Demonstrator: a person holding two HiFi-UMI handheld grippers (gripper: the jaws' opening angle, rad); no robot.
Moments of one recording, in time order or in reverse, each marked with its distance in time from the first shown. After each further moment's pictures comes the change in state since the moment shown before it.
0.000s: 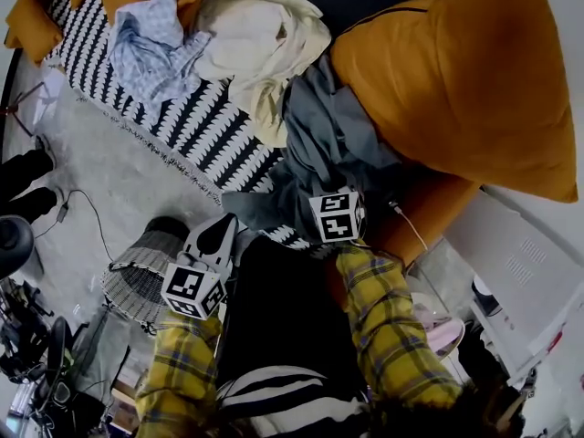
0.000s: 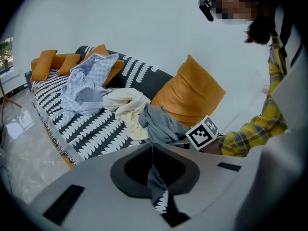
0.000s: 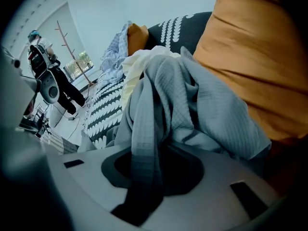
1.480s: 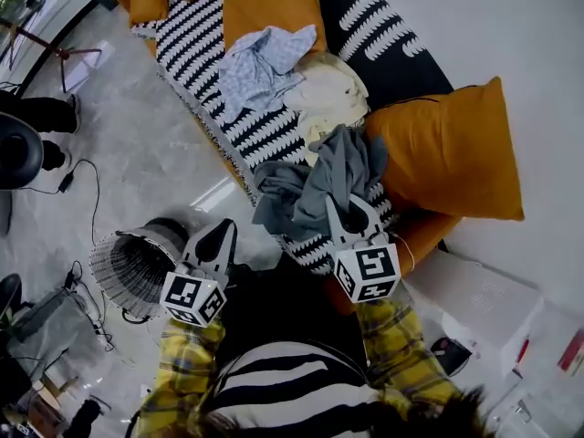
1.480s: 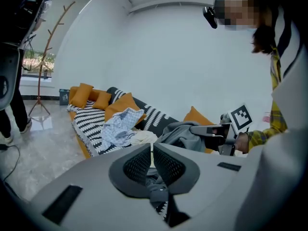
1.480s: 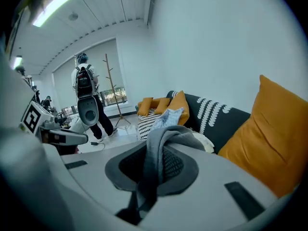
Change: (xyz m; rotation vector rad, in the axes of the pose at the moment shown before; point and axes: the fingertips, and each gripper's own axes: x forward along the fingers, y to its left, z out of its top) left arm -0.197 0.015 0.039 -0.122 -0.456 0.163; right arm -0.251 0.166 0.162 -0.257 -0.491 0.178
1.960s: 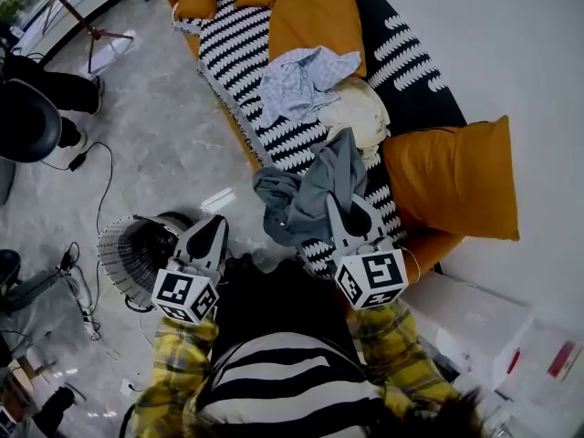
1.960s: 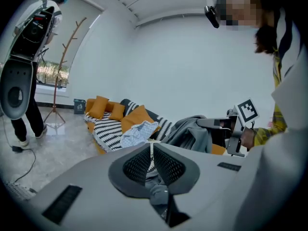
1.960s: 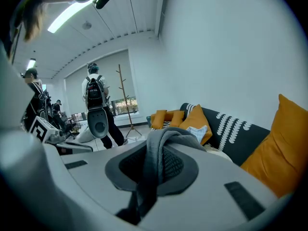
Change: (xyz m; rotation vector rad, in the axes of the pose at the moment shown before) left arm -0.091 0.062 0.033 -0.020 -0.107 0.105; right arm -0.003 0.105 0.074 -0.038 -0.123 0.102
